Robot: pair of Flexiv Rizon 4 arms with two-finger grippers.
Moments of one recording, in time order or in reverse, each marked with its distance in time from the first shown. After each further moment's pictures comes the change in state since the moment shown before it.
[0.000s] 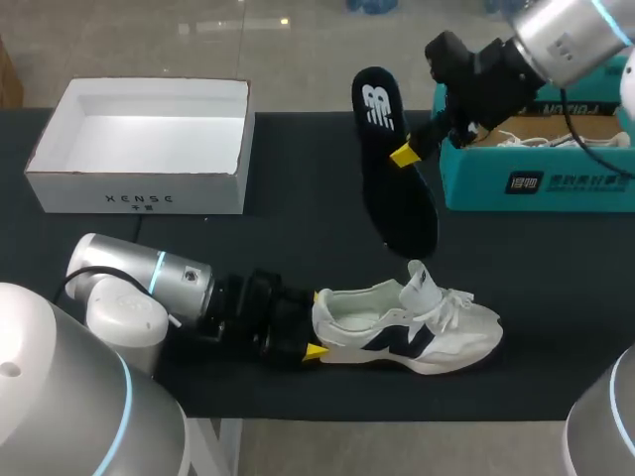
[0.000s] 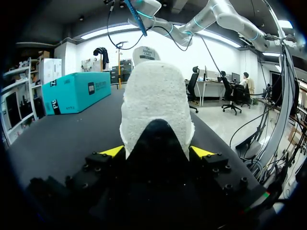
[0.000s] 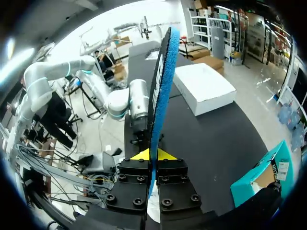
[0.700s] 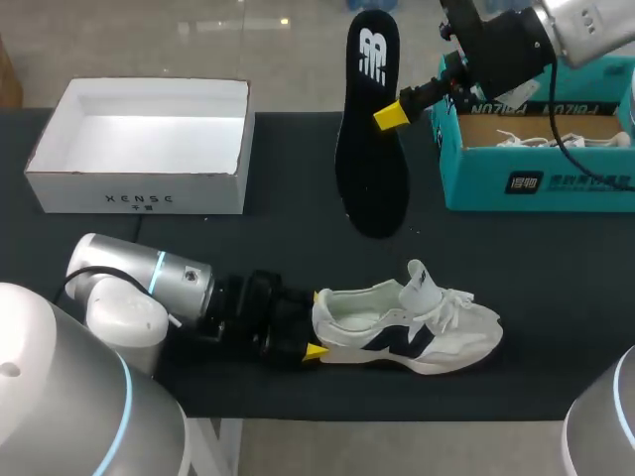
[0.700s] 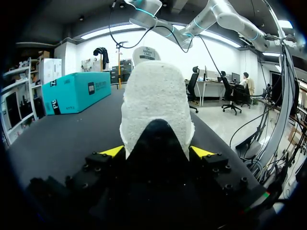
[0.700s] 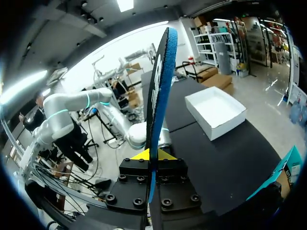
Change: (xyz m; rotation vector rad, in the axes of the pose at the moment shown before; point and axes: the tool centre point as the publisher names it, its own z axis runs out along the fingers) left arm 0.000 0.000 0.000 0.000 0.000 0.000; right arm 0.039 0.066 -0.026 -0.202 0.134 0.058
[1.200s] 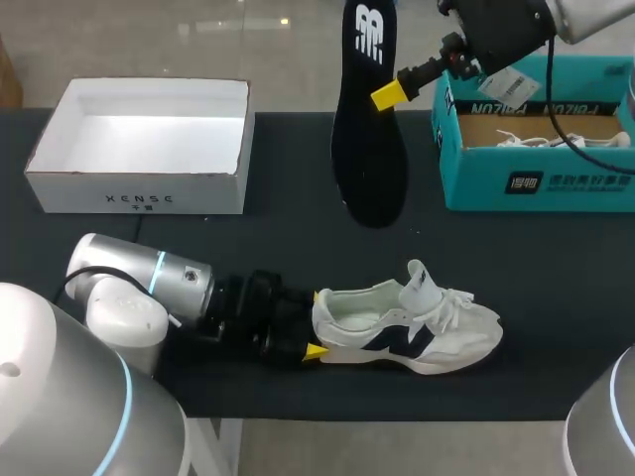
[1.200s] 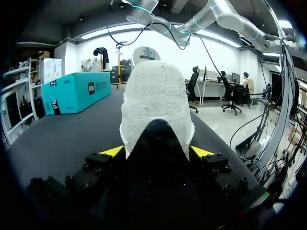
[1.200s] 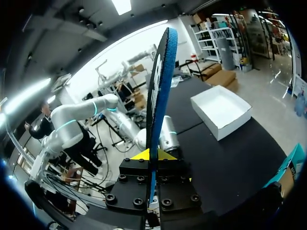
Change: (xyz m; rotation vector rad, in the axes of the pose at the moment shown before) left arm 0.000 0.000 0.000 0.000 0.000 0.000; right arm 0.007 0.019 -0.010 0.001 0.058 0.060
